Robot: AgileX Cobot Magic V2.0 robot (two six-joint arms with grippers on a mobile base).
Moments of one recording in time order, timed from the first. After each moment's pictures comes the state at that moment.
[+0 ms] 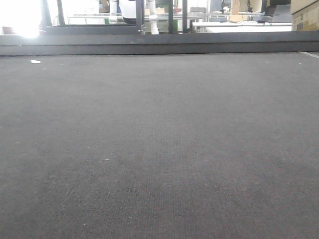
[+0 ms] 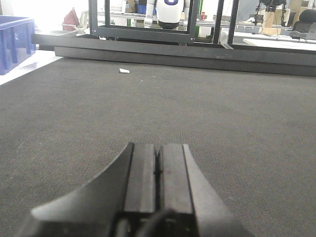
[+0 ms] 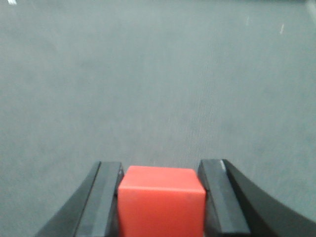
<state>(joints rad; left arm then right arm) -0.03 -0.01 0.03 0.00 0.01 -0.04 0.35 0.31 -0.62 -0.21 0.72 0.29</state>
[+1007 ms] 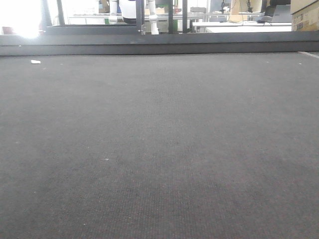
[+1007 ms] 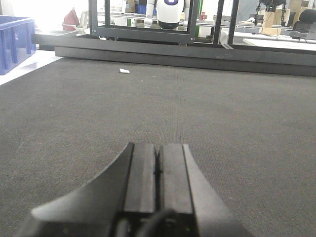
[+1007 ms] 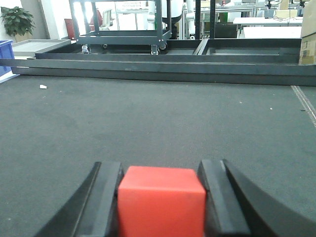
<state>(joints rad) -0.03 -0.01 0.03 0.00 0.01 -0.04 0.35 0.09 -0.62 -0.21 0.66 0.28</state>
